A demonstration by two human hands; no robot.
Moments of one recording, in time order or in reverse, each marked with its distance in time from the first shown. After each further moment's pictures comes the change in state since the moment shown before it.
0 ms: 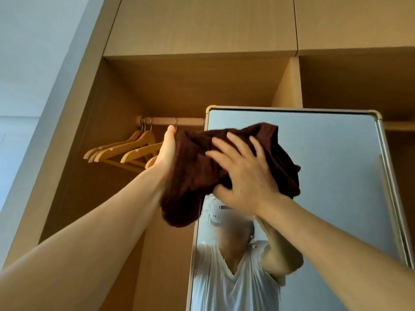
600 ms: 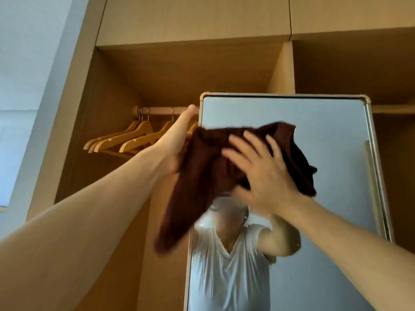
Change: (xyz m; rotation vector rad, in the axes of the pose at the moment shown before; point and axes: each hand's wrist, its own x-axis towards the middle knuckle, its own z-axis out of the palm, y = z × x) left_hand -0.016 0.003 0.019 0.437 0.058 -0.097; right_hand -0.045 0.017 -0.016 -0.062 -0.082 0.014
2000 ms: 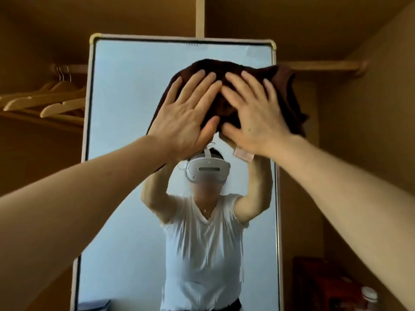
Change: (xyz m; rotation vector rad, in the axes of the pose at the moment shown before) left_hand 0.031 -0.084 0.166 1.640 0.304 1.224; right_hand -0.077 0.143 -0.036 -0.072 -0.034 0.159
